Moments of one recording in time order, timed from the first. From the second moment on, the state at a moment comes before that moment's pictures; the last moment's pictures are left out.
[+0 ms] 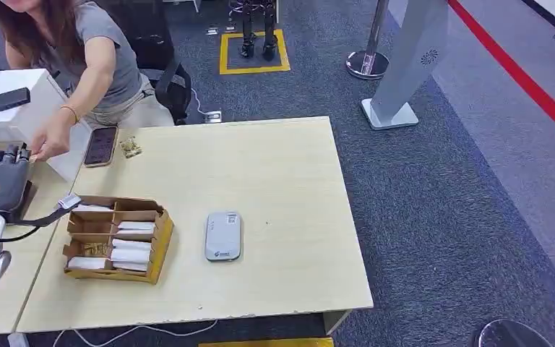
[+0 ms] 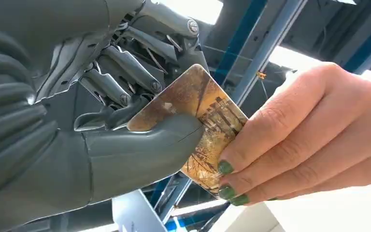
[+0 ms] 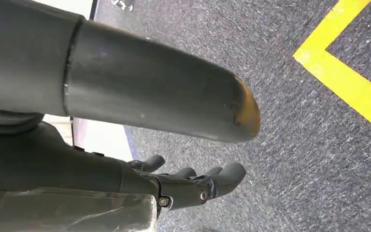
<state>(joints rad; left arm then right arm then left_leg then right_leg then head) -0.72 0.59 -0.56 -0.75 -1.54 0.62 0.34 -0.12 0.13 -0.61 -0.20 1.55 0.08 0.19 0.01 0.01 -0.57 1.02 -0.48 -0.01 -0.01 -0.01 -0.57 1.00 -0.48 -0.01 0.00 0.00</state>
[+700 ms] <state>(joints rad) -0.74 0.53 -0.56 -0.71 -1.54 0.64 0.33 -0.12 0.13 -0.61 -0.20 1.55 0.08 0.19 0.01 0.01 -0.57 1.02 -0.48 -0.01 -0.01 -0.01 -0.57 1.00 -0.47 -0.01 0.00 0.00</state>
